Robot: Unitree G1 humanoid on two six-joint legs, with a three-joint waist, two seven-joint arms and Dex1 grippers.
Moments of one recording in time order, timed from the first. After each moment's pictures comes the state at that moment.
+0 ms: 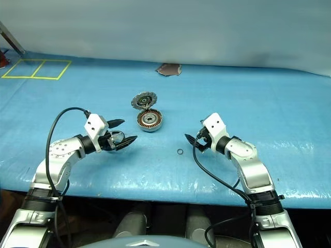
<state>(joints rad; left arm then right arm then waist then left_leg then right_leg) -0.25 0.55 -0.01 0.04 -0.24 0.23 -0.83 -0.24 -0.46 0.08 -0.10 0.16 0.42 0.61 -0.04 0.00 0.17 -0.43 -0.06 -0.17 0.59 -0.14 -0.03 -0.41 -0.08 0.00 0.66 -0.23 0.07</state>
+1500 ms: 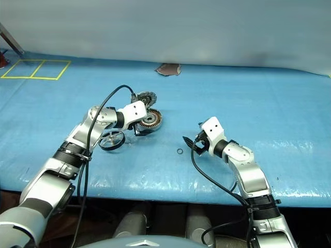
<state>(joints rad) -0.76 0.48 -0.38 0.44 0.14 0.21 -0.92 -0.21 -0.42 0.08 -0.10 0.16 0.38 0.59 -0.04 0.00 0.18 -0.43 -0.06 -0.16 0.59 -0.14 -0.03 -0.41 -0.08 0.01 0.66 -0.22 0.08</state>
